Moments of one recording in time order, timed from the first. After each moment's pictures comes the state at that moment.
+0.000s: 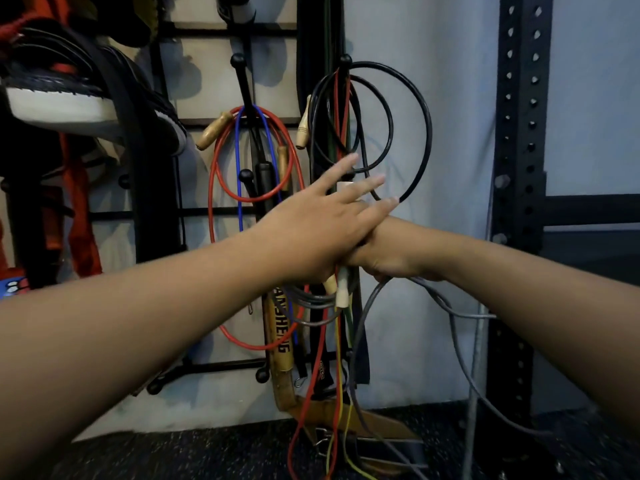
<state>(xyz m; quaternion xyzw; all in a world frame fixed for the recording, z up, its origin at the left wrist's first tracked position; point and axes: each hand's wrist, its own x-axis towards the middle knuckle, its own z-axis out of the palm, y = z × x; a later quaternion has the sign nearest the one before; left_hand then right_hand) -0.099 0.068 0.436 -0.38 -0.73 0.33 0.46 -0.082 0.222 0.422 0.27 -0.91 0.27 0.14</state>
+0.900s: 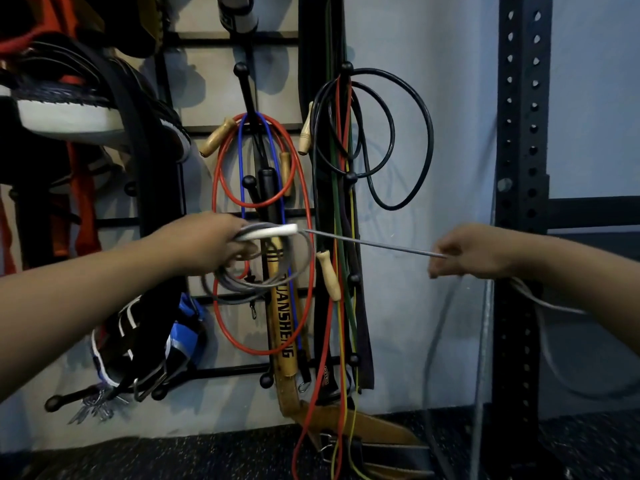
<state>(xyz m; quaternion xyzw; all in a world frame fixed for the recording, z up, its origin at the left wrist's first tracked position) -0.131 -0.042 0.440 -0.20 -0.95 -0.05 0.22 -0.101 0.338 0.416 0.09 -0.97 0.17 0.14</state>
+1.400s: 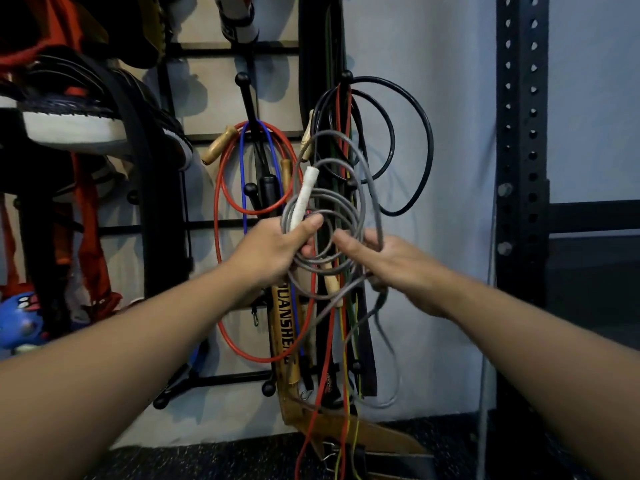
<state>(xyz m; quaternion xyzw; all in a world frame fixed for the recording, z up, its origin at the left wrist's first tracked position) -0.120 0.027 0.415 -0.26 -0.80 -0.52 0.18 -0.085 0.225 0.397 0.19 -0.82 0.51 0.15</state>
